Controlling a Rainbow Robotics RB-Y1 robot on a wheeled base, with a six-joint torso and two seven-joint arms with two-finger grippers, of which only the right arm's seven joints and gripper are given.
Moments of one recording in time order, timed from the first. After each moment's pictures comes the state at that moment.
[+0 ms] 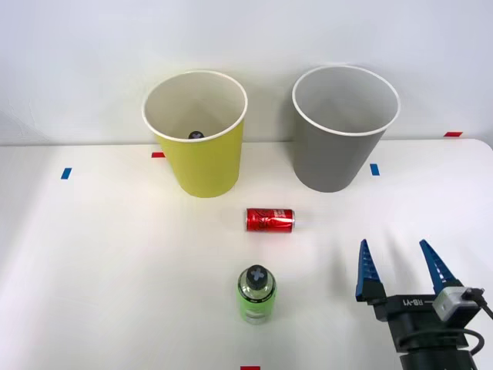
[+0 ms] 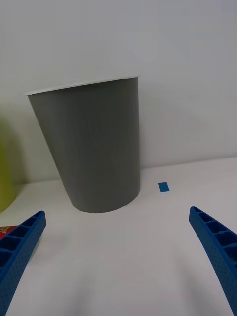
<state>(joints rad) 0.62 -0.08 0.11 -1.86 0.16 -0.51 1.22</state>
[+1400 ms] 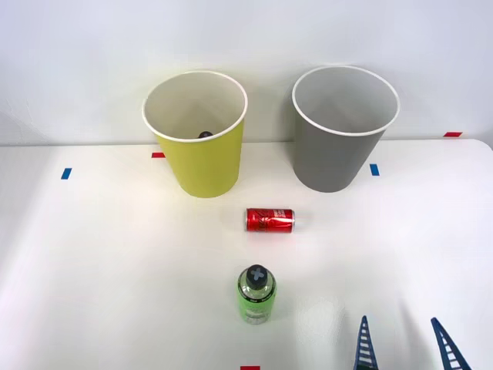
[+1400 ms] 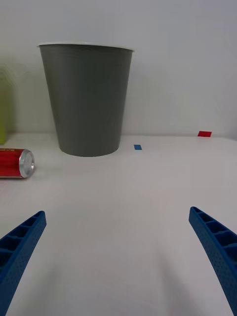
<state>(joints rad) 0.85 -0.10 0.26 -1.71 -0.06 -0.81 1.67</state>
